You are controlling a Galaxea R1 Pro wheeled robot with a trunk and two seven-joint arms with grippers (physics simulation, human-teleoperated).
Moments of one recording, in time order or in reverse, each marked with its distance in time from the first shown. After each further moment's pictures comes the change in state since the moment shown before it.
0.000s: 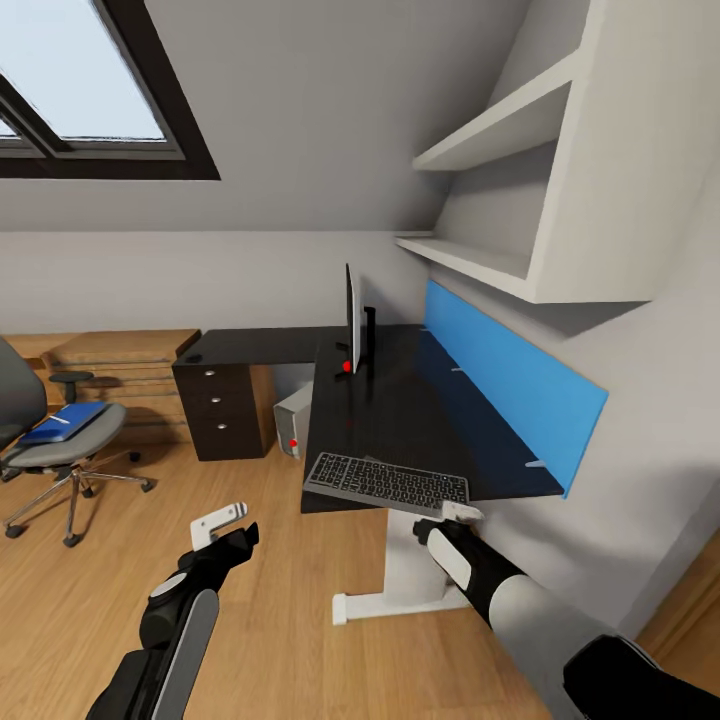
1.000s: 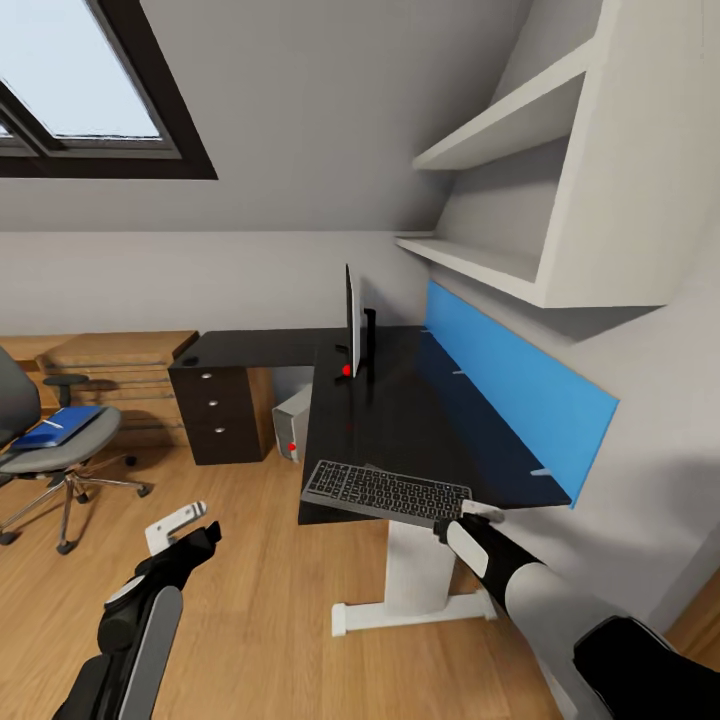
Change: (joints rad) left arm 0.000 0.006 0.160 -0.033 0.005 0.003 -0.001; right arm -0.045 -0.054 0.000 0.070 -0.017 0.044 0.005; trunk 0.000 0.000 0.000
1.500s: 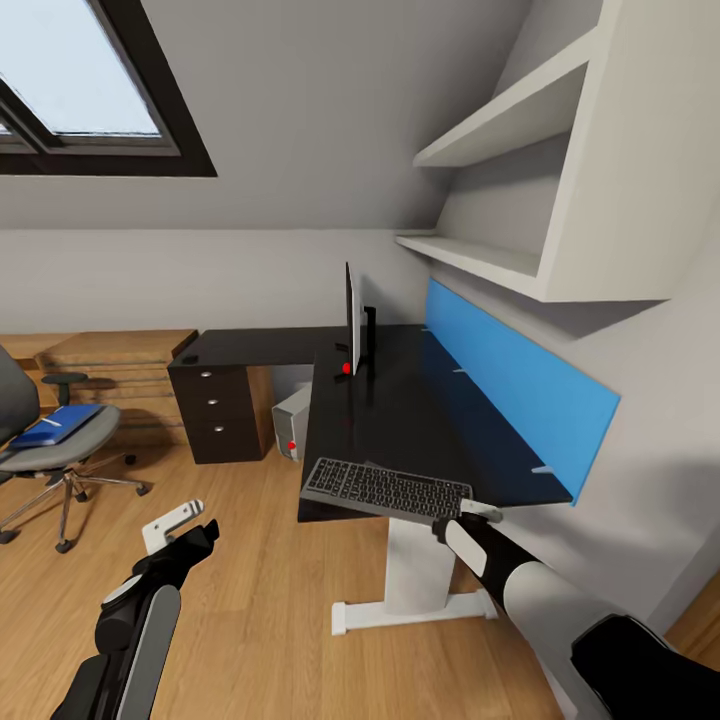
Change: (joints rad) left arm 0.000 -0.003 0.007 -0.013 0.001 0.000 0.002; right arm -0.004 0.006 0.002 0.003 -0.001 0.004 0.000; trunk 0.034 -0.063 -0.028
